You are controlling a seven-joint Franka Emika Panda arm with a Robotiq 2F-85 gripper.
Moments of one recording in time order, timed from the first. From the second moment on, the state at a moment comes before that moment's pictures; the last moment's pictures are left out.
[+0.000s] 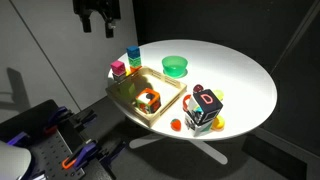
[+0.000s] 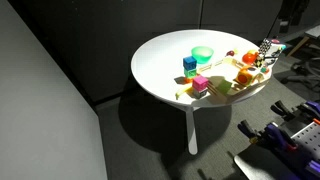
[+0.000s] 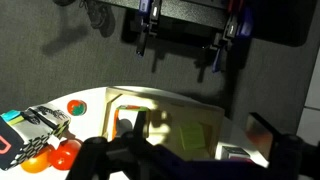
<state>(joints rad) 0.00 -0.32 -0.05 -2.36 -0.06 1.79 -0.20</state>
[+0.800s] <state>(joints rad) 0.00 -0.29 -0.05 -2.34 -0.06 1.79 -0.20</state>
